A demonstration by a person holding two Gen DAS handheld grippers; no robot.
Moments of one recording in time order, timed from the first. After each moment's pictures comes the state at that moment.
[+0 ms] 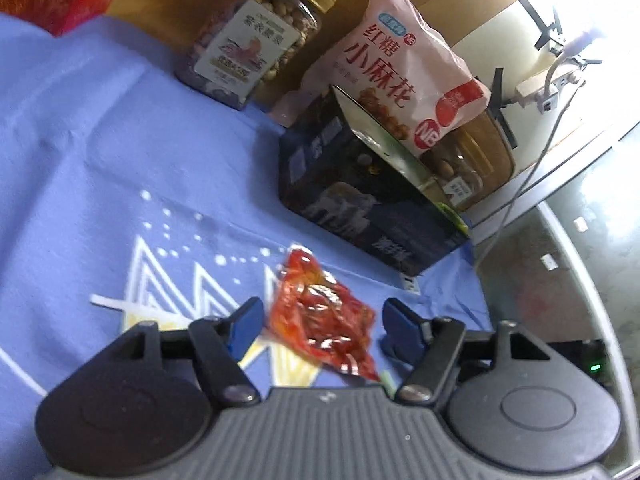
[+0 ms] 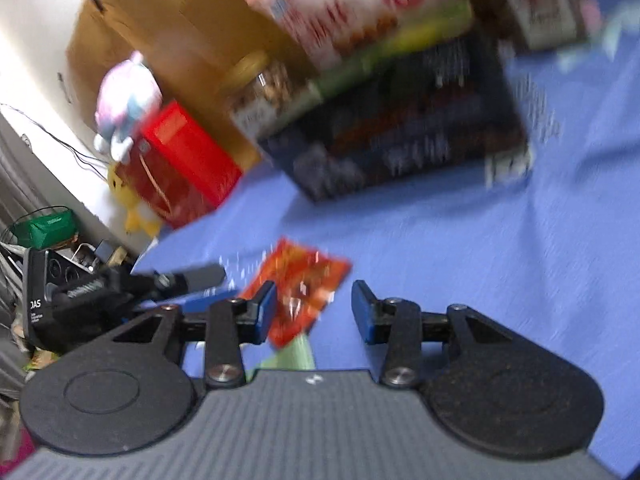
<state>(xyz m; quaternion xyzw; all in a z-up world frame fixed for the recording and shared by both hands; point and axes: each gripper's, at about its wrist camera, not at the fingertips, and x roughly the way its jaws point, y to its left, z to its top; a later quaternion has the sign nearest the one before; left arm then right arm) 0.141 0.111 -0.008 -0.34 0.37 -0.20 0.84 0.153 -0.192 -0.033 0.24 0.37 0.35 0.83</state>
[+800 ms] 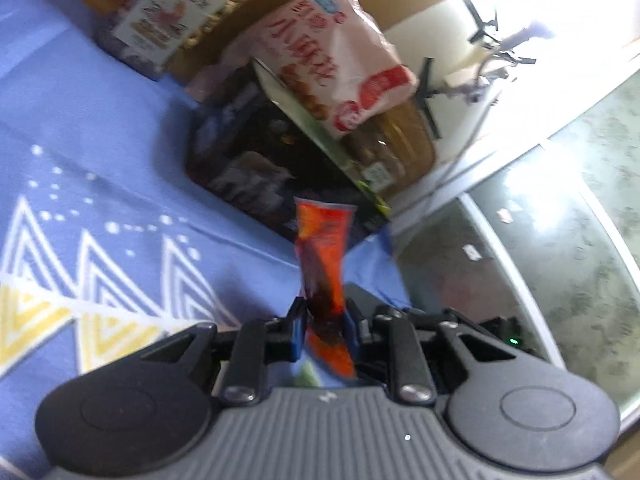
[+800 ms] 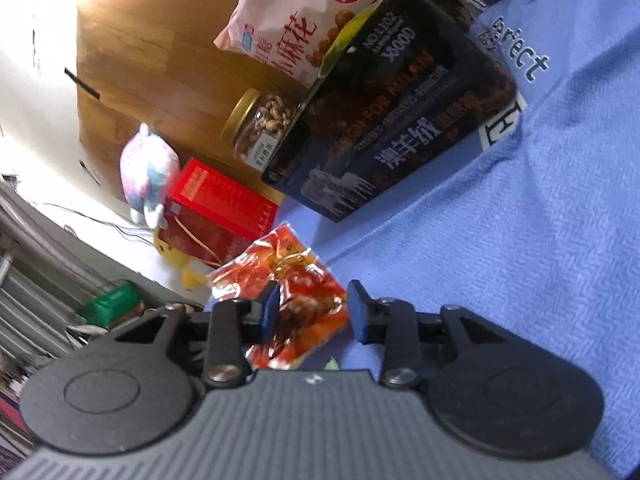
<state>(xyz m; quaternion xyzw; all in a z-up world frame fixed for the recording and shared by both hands) 0.139 0.086 -0.024 -0.38 0.32 -0.32 0.81 0.161 -0.217 -0.051 0.38 0.35 0.37 0.77</state>
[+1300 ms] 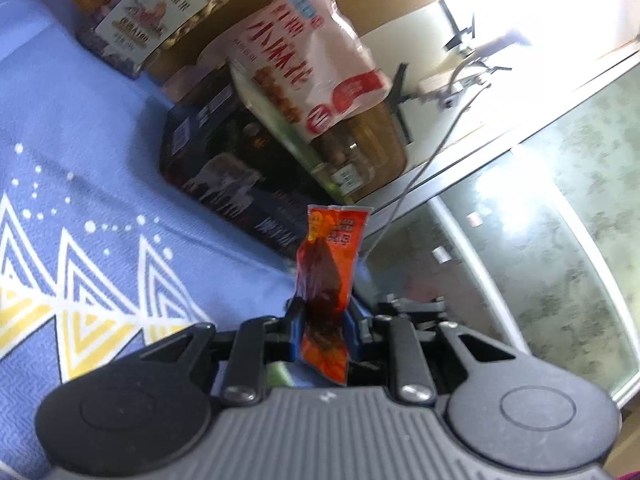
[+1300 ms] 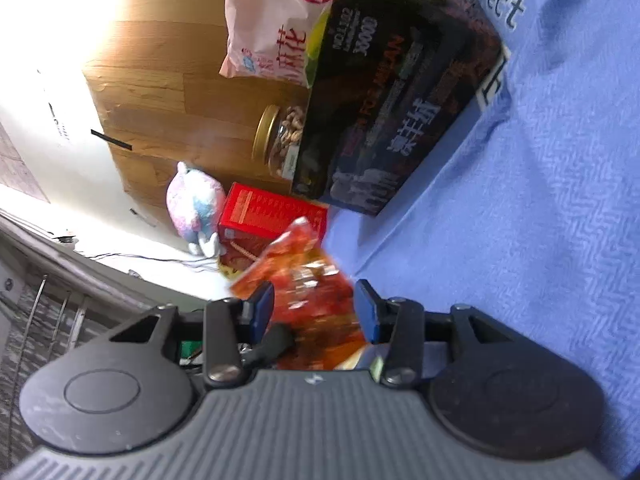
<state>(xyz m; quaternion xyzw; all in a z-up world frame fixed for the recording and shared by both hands) 0.134 0.093 -0.021 -0.40 0.29 -0.35 0.79 0.171 -0.231 -0.072 0.48 0.35 0.40 0.70</state>
